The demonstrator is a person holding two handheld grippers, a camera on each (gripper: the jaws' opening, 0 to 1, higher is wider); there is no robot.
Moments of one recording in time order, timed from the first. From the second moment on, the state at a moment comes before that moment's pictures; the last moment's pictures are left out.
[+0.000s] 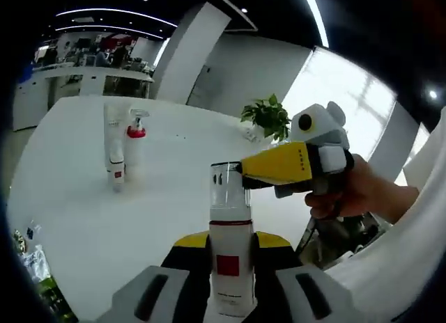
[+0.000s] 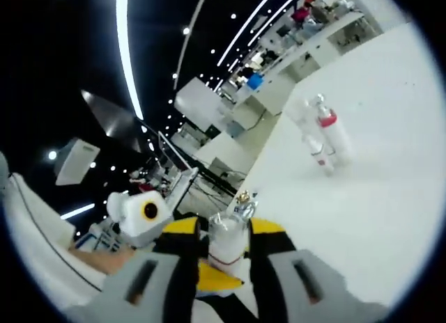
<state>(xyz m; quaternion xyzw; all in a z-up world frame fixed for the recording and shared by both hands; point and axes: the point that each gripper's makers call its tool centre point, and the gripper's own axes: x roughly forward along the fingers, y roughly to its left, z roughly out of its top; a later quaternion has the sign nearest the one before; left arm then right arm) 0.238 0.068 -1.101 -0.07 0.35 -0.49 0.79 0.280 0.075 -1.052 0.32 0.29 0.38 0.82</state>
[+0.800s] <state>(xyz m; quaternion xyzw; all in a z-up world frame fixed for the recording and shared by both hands) 0.224 0.056 -1.072 -0.14 0.33 -0.63 0.69 0.266 0.082 -1.005 0.17 0.23 0.54 0.79</state>
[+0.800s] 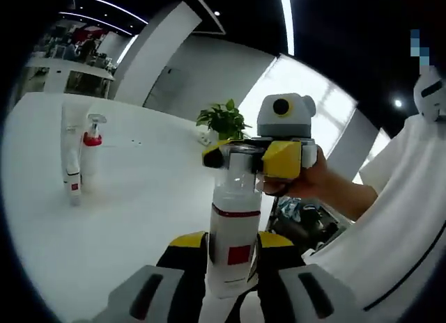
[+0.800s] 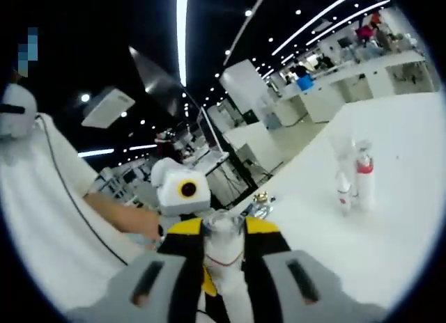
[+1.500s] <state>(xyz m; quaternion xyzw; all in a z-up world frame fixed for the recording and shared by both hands) 0.195 0.057 -1.043 -0.17 0.27 -0.70 0.64 0.240 0.103 -0.975 0.18 0.20 0.65 0.71</state>
